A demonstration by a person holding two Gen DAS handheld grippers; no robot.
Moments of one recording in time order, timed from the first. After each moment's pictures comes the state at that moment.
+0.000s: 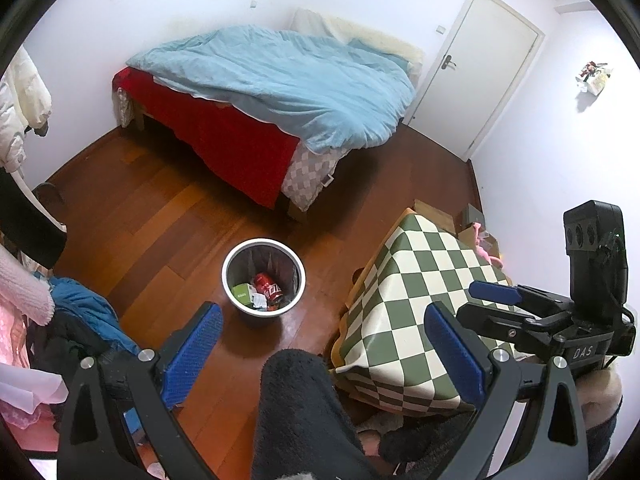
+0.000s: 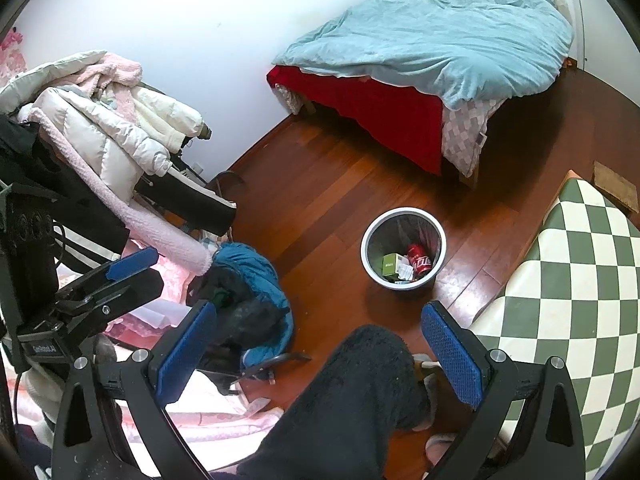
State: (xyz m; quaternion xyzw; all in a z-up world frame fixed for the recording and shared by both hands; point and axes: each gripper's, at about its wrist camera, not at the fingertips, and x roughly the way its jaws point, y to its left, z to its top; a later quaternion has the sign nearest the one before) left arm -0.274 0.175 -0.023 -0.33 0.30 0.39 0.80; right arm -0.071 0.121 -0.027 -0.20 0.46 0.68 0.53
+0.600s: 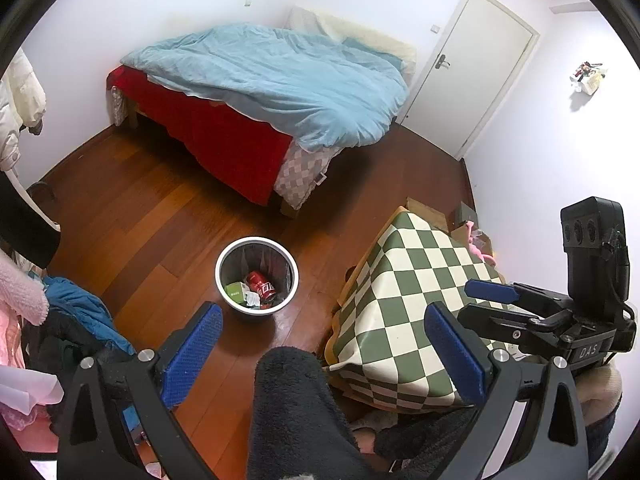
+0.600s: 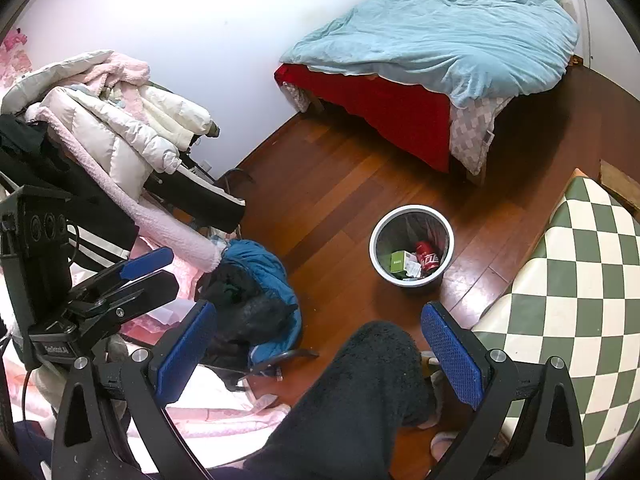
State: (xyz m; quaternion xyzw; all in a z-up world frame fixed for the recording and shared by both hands) left arm -0.272 0.174 -0.021 -0.34 0.30 0.38 0.81; right arm -0.071 0.113 -0.023 -0.20 0.47 0.69 0.52
